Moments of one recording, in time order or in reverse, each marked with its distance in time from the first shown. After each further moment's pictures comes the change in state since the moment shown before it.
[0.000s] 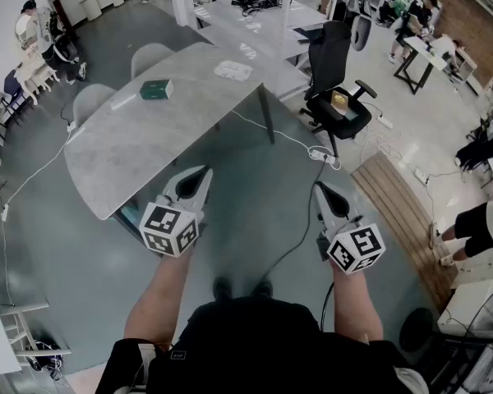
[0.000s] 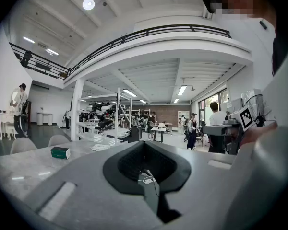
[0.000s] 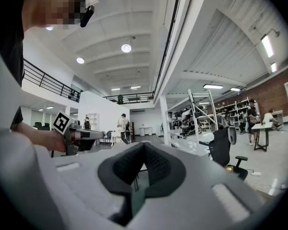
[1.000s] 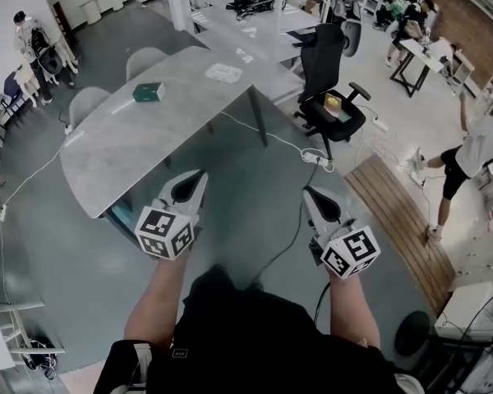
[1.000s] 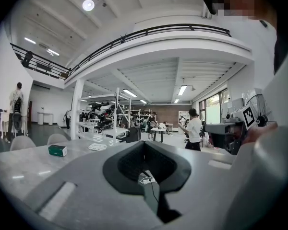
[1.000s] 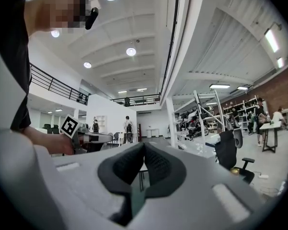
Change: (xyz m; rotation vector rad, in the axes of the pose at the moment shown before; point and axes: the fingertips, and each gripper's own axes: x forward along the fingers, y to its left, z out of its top) left arm 0.011 -0.051 -0.002 0.001 0.003 0.006; right arm -0.042 -0.007 0.007 -0.002 -0.027 0.090
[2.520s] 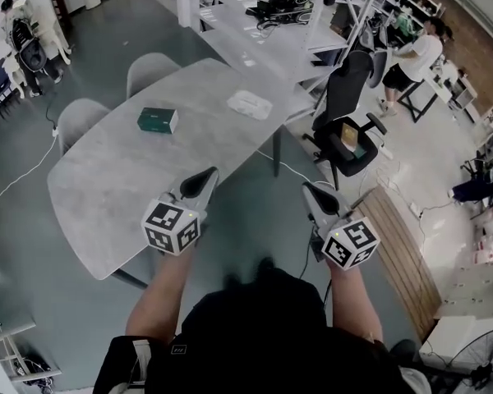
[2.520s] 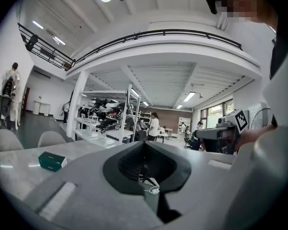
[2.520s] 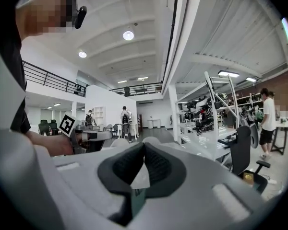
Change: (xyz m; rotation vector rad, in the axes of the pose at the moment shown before) left arm 0.170 0.309 0.012 -0.105 -0.025 -0.052; right arm 0.370 -0.072 -0.009 0.005 0.138 0.029
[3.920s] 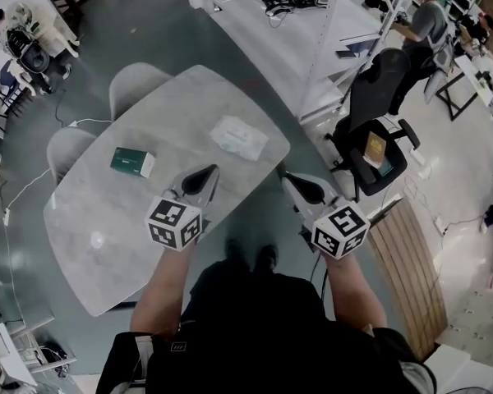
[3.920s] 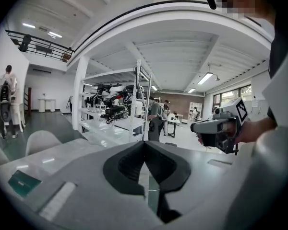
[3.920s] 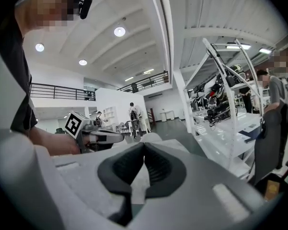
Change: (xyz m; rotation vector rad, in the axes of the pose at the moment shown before) left arm 0.352 0.122 -0.012 0.017 0.195 0.106; right arm 0.231 -0.298 -0.004 0.093 0.089 0.229
